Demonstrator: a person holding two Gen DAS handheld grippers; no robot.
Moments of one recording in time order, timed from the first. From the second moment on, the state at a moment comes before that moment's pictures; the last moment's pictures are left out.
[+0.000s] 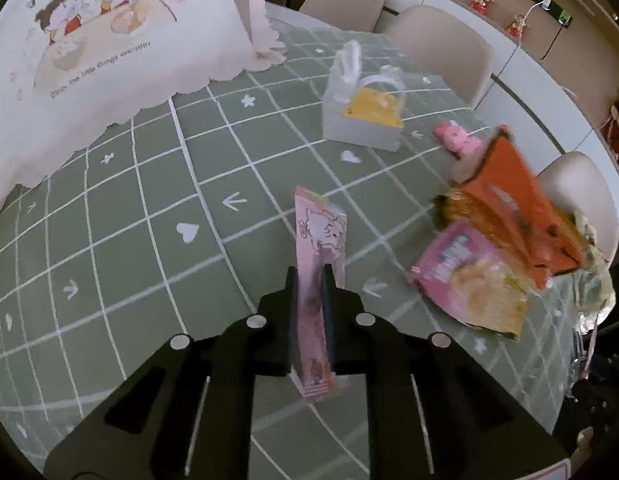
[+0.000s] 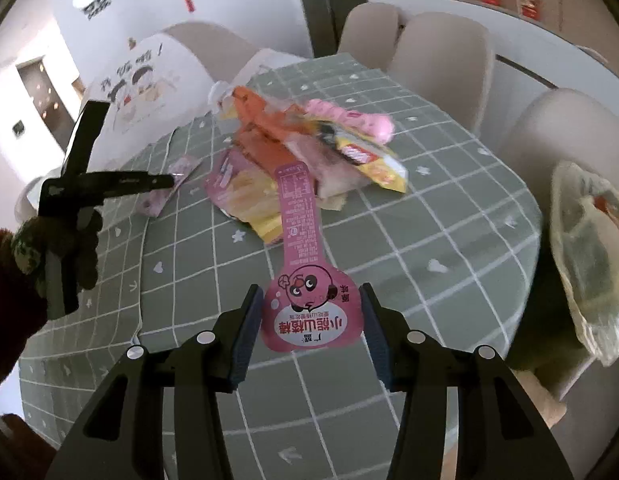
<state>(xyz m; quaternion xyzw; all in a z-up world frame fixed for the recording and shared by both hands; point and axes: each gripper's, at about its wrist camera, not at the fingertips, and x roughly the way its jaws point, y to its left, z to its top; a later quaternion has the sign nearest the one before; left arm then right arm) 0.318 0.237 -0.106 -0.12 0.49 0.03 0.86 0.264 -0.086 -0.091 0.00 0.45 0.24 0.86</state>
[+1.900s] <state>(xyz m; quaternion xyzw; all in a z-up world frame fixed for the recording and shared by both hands) 0.377 -0.228 0.028 -0.06 0.37 -0.27 0.89 0.329 -0.447 0.040 0.01 0.29 0.05 0.96</state>
